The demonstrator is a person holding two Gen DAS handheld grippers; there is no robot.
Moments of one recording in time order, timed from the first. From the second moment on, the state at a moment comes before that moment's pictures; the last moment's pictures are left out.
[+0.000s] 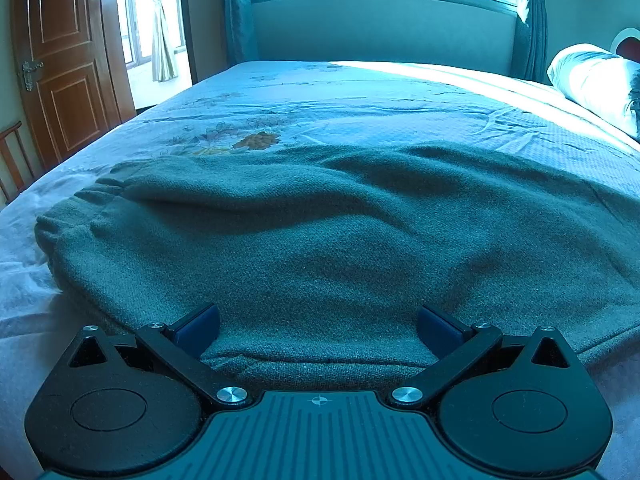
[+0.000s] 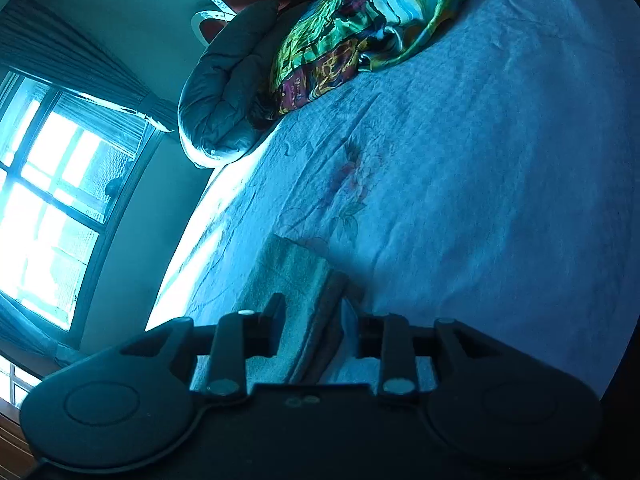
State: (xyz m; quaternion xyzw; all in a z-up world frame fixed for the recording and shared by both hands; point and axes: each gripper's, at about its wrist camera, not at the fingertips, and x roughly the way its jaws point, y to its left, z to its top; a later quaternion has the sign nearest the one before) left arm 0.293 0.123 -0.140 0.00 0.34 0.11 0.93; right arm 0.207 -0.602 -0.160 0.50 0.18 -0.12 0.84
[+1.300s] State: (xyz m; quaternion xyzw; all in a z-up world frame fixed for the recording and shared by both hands) left arm 0.292 0.127 -0.138 0.00 0.34 0.10 0.94; right arm 0.212 -0.608 -0.150 0.38 0.18 -0.16 0.89
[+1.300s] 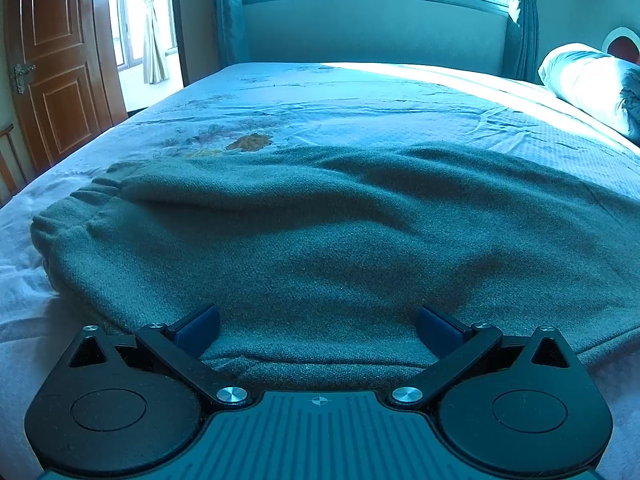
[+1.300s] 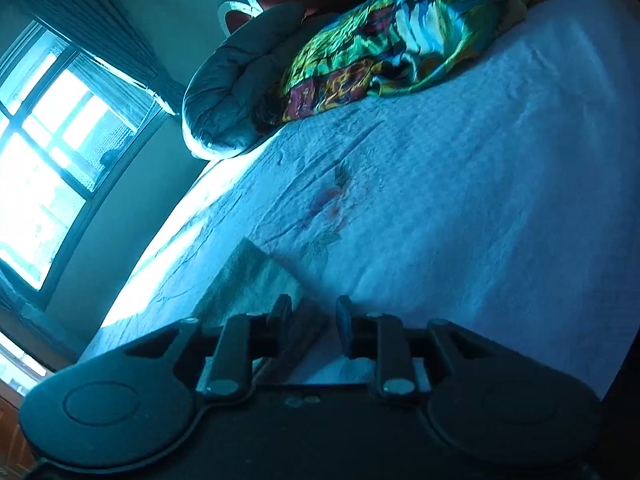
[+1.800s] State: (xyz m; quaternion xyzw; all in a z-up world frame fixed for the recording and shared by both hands) left arm 0.336 0.167 -0.098 0.01 0.32 0.15 0.94; right arm 0.367 -0.315 -0.097 0.11 0.30 0.21 0.93
